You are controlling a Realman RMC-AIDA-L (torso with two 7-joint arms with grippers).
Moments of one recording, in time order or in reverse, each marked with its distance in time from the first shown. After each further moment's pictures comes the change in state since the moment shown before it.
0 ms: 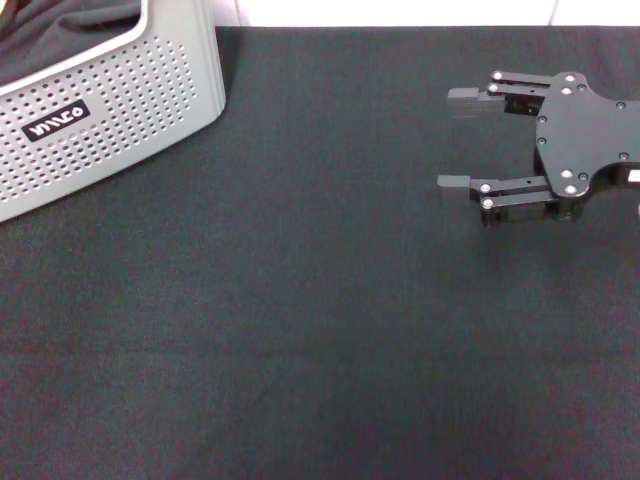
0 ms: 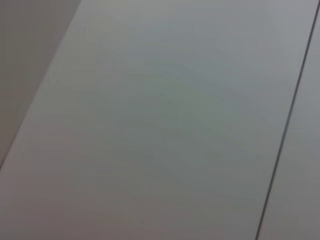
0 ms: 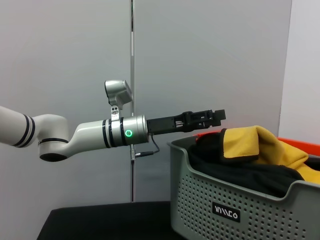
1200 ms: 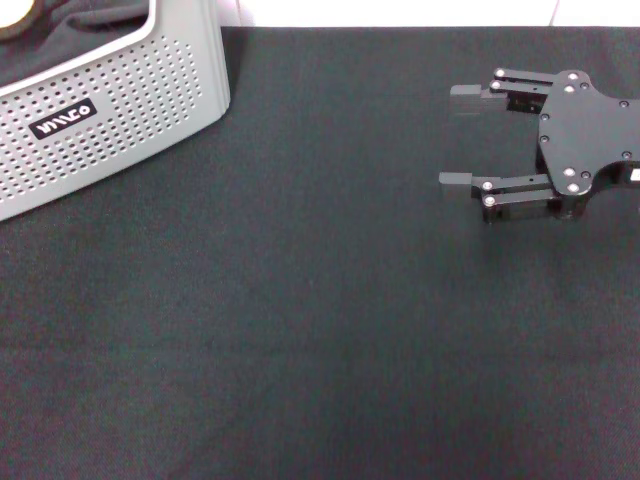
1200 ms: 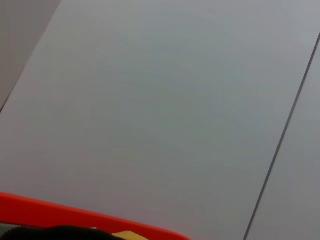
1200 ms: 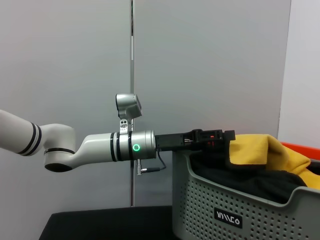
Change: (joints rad) left arm -0.054 0.002 0.010 -0.098 0.047 -0.038 -0.014; right arm -0.006 0.000 0.000 0.002 0.014 0.000 -0.007
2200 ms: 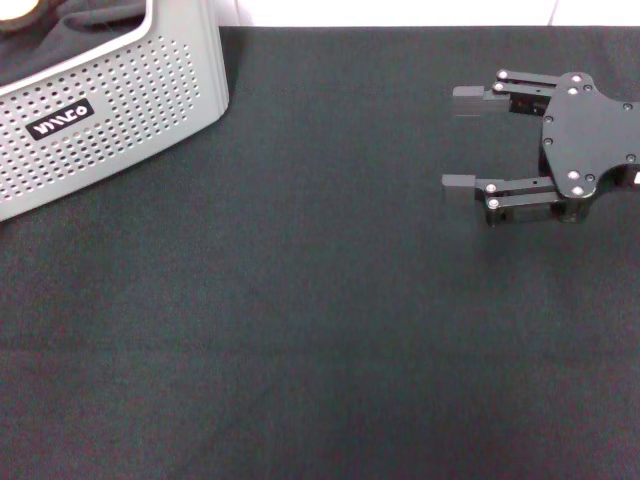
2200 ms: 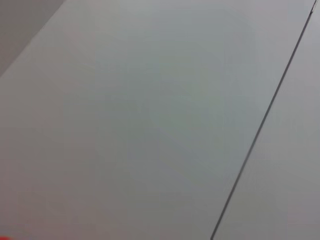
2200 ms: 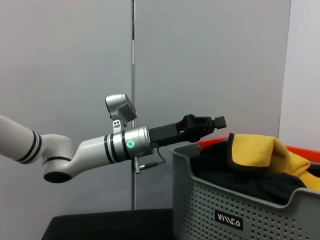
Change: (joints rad) left arm 0.006 -0.001 0.000 -0.059 -0.145 0.173 0.007; right arm -0.005 -0.002 0.002 0.011 0.012 -0.009 -0.012
